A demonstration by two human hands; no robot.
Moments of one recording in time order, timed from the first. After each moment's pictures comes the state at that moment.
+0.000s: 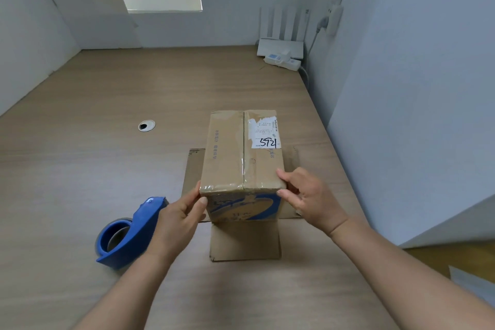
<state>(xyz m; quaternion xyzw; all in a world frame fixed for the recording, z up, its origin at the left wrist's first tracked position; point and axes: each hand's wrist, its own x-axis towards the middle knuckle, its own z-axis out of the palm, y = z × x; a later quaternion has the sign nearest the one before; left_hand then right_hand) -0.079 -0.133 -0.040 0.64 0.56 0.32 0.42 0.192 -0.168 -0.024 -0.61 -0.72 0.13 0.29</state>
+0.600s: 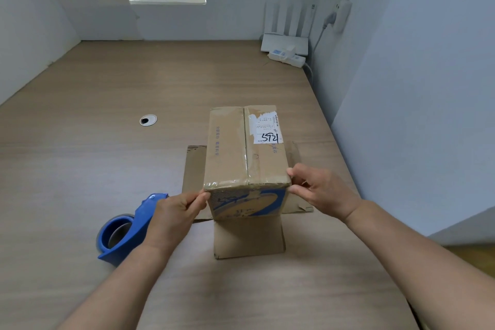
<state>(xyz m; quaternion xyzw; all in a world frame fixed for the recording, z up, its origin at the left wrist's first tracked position) -0.090 -0.120 -0.043 0.68 0.59 0.29 0.32 0.207 -0.153 -0.011 -0.59 -0.77 0.13 0.21</state>
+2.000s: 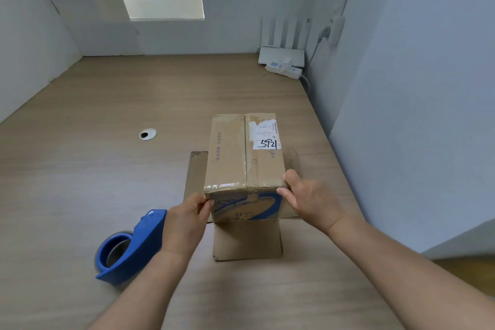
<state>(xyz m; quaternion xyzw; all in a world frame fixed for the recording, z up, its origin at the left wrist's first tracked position) -0.065 -0.110 -0.040 0.67 0.64 0.26 0.27 0.185 -0.143 -0.008 -0.64 -0.76 0.03 0.14</state>
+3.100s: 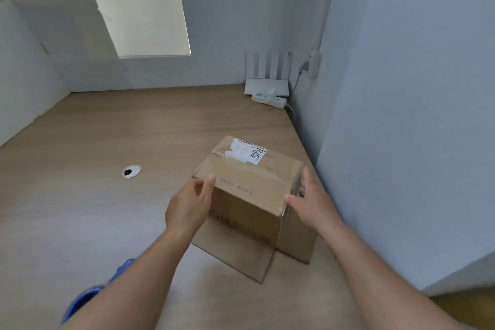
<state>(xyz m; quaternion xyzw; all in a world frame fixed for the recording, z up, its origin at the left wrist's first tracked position) -0.001 -0.028 0.011 0.62 0.67 0.26 0.30 0.223 -0.106 0.018 -0.80 -0.45 0.27 0.28</state>
